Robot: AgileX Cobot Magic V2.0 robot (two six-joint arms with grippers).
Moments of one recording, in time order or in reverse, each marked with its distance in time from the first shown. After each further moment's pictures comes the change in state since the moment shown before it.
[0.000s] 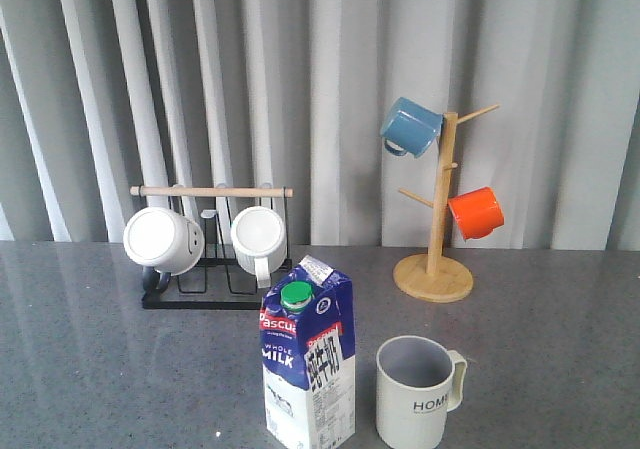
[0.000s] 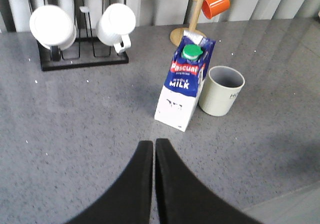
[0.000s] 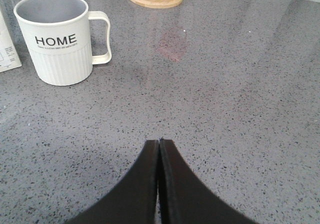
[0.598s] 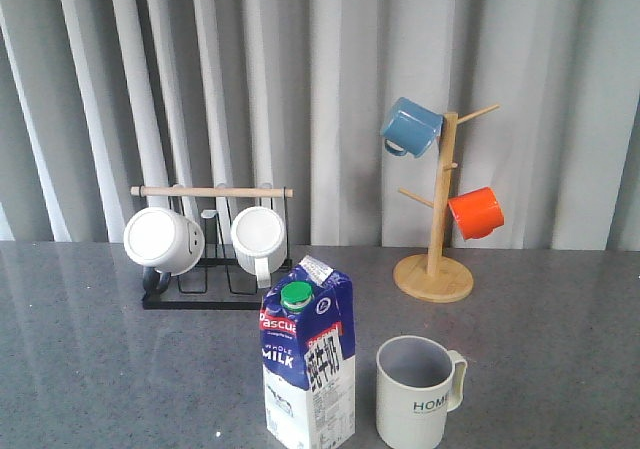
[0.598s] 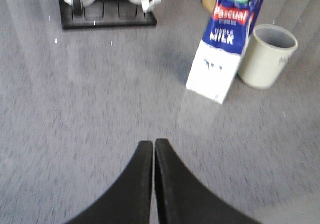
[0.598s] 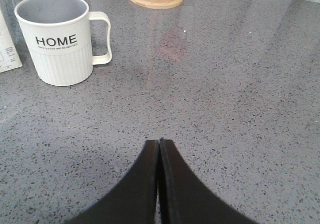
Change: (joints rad) left arm 0.005 -0.138 0.435 0.112 -0.299 -0.062; right arm 0.000 0.000 0.000 -0.001 -0.002 0.000
